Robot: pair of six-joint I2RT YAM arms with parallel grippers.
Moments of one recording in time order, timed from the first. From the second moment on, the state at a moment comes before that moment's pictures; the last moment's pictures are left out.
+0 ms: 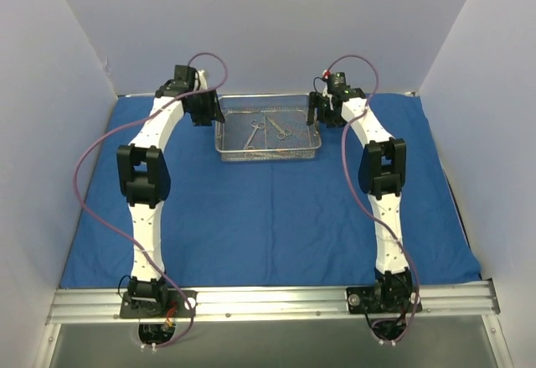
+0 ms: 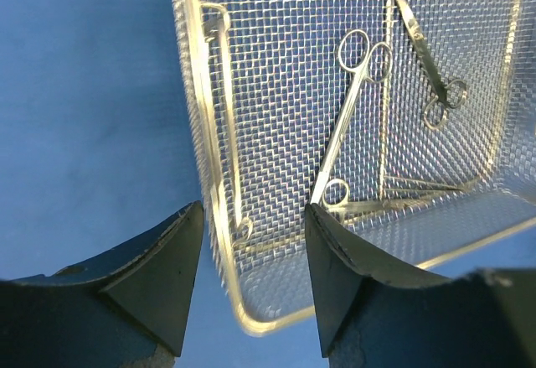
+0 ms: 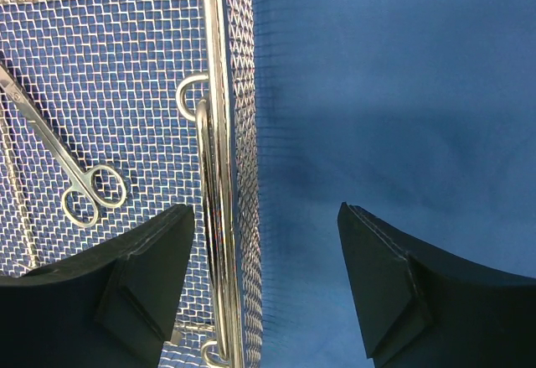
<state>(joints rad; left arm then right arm) -0.14 2.28 2.13 -0.74 0.29 -0.34 0.18 2.47 2.24 -0.71 -0.08 0.25</state>
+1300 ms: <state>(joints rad) -0.21 2.38 2.29 -0.86 -0.03 -0.33 0.19 2.53 2.28 -0.68 -0.10 0.26</state>
